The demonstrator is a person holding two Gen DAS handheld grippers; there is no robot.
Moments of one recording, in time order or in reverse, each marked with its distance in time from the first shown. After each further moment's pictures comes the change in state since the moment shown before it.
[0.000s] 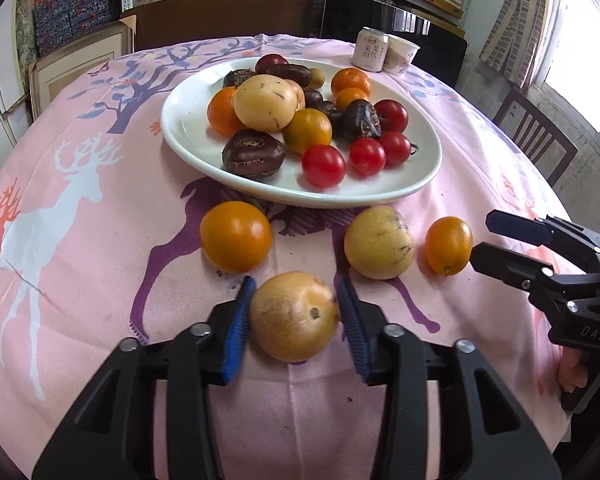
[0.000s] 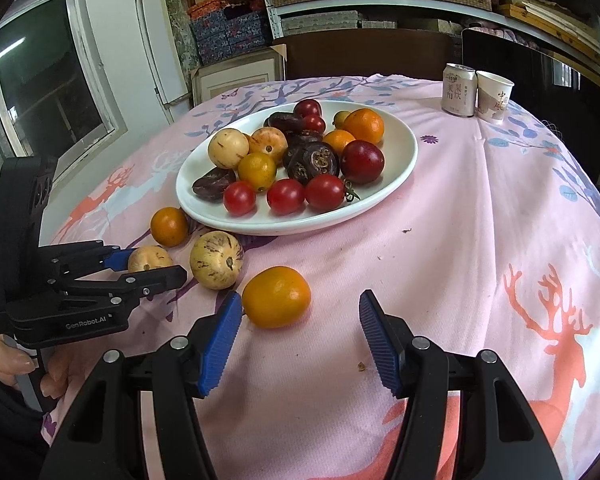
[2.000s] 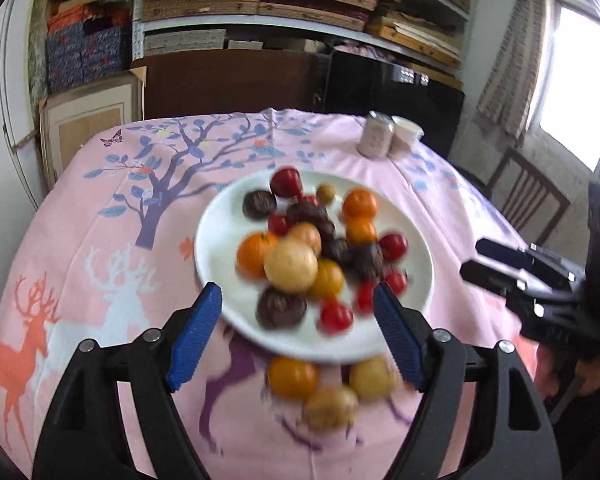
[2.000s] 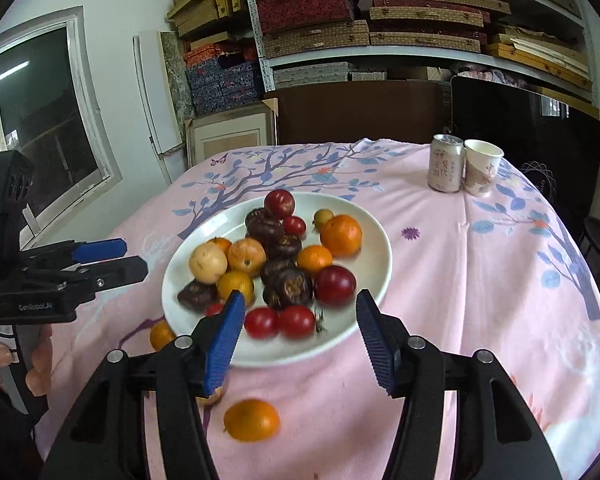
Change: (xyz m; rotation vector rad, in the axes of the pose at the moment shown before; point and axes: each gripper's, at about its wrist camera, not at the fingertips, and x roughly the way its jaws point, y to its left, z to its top) left arm -0.054 0.013 0.070 0.000 -0.181 0.004; right arm -0.022 -0.020 0.063 0.013 -0.178 -0.031
